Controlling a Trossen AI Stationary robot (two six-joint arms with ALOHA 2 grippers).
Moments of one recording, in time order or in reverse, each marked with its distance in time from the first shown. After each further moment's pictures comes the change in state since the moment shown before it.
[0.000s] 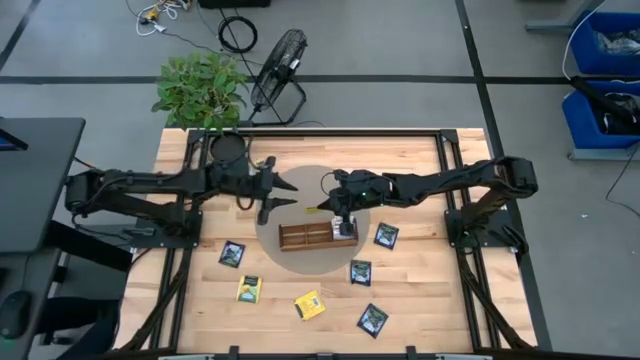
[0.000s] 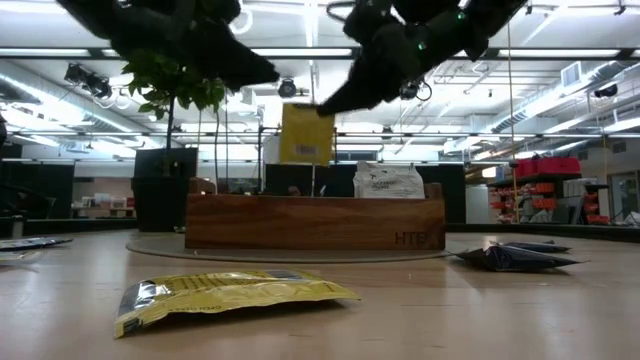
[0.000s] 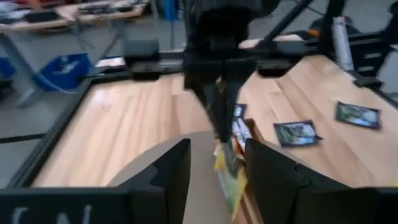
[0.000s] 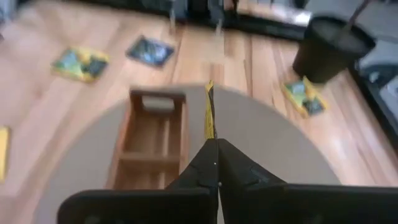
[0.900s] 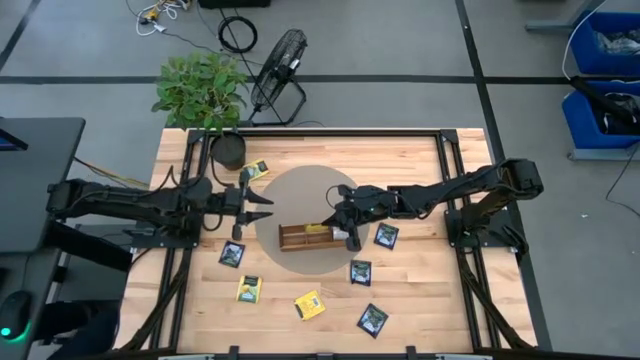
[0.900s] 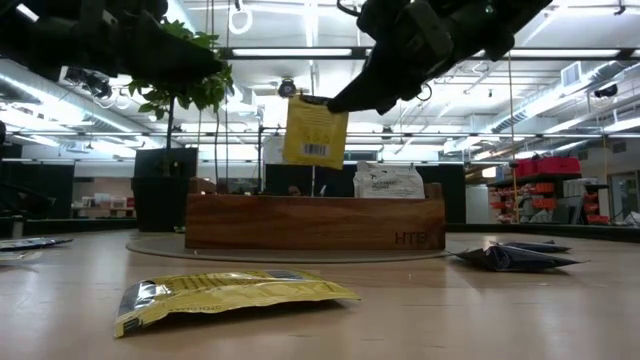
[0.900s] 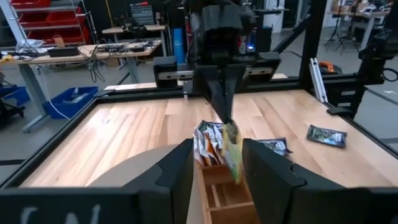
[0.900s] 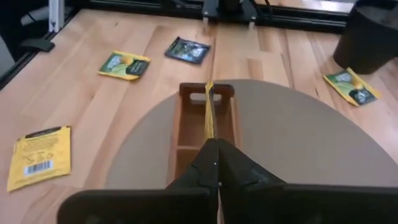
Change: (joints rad) left arm -0.149 -0.379 -0.357 0.195 -0.148 -0.120; right arm 0.087 -0.028 -0.091 0.070 -0.004 0.125
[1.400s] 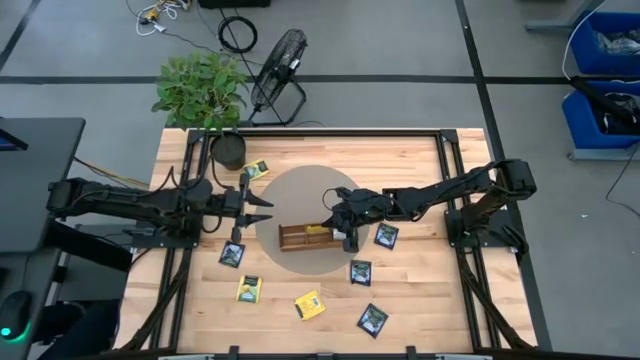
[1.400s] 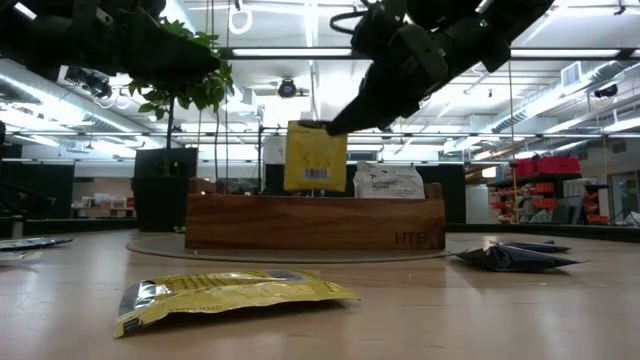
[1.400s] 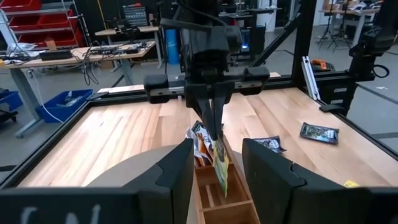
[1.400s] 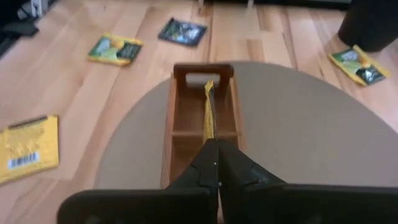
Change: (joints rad) left arm -0.023 0.000 0.000 -0.001 0.004 0.014; right arm 0.007 0.056 0.000 0.006 0.018 0.024
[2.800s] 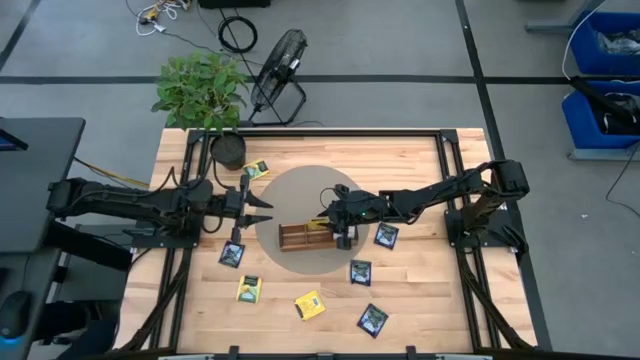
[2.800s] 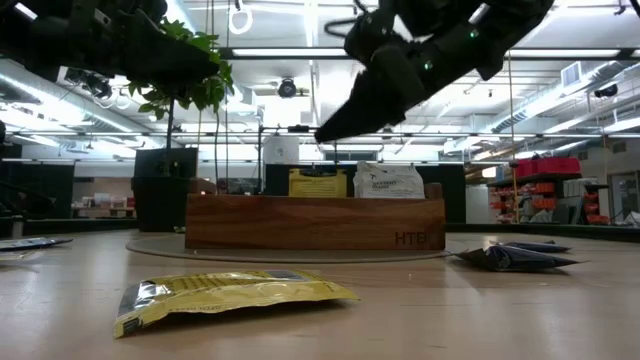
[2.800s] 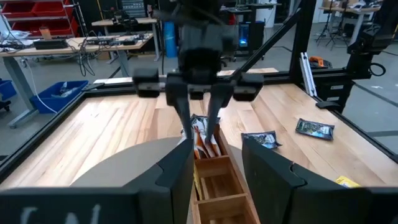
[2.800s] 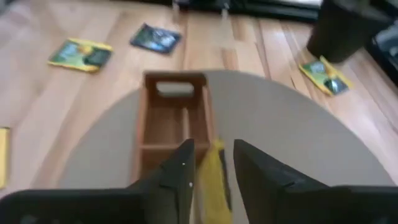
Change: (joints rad) left arm 0.000 0.001 0.002 -0.029 0.004 -0.031; right arm 0.005 0.053 0.001 0.097 0.104 -0.035
